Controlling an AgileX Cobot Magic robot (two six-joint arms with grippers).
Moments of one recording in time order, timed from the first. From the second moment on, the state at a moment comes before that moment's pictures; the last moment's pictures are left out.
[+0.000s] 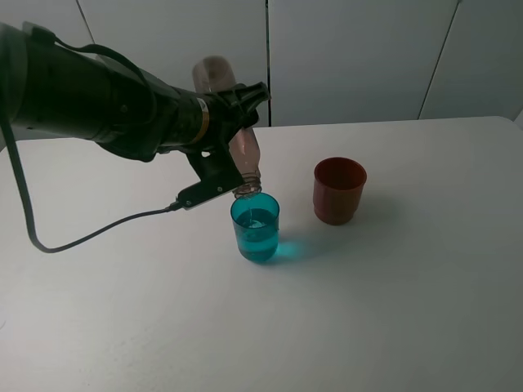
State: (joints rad) left arm -0.75 1.85 -1.09 1.74 0.36 0.55; right arm -0.04 0.00 -0.50 0.15 1.10 -0.04
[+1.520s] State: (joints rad) left arm -0.75 1.83 -1.09 1.62 0.33 0.23; right arm -0.04 0.00 -0.50 0.15 1.10 -0.04
